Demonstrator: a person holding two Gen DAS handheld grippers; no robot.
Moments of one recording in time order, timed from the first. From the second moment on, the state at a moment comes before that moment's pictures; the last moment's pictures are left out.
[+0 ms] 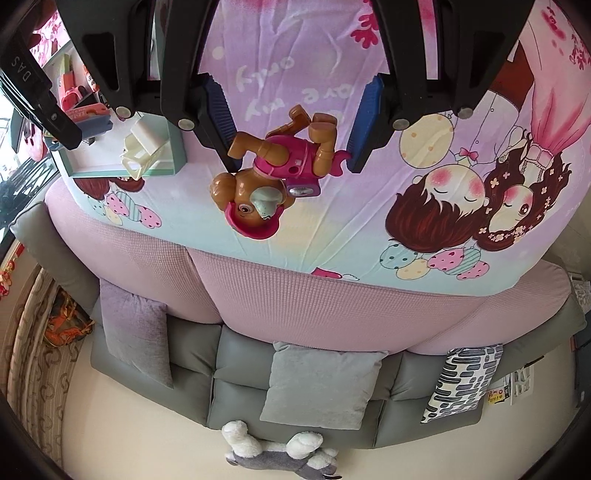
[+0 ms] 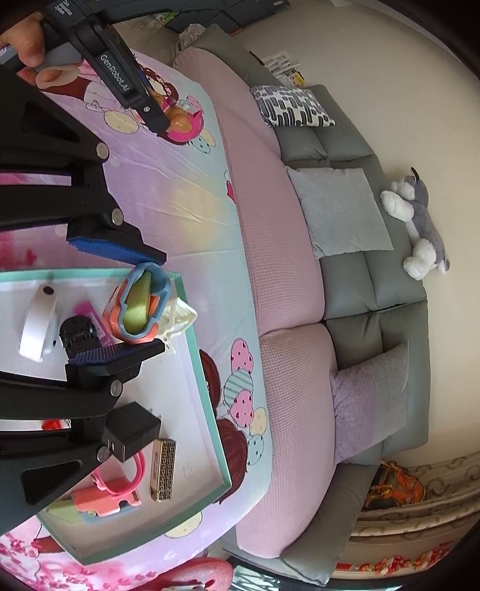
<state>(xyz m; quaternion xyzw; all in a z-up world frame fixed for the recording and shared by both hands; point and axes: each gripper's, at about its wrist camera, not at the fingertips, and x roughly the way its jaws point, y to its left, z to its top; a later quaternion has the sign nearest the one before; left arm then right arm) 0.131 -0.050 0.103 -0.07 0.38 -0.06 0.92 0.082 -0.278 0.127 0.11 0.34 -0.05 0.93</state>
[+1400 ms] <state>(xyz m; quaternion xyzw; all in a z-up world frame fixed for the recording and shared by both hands) 0.108 -0.243 0.078 0.06 0.41 -0.22 0.88 0.036 -0.424 0.113 0.19 0.31 -0.24 0.90</state>
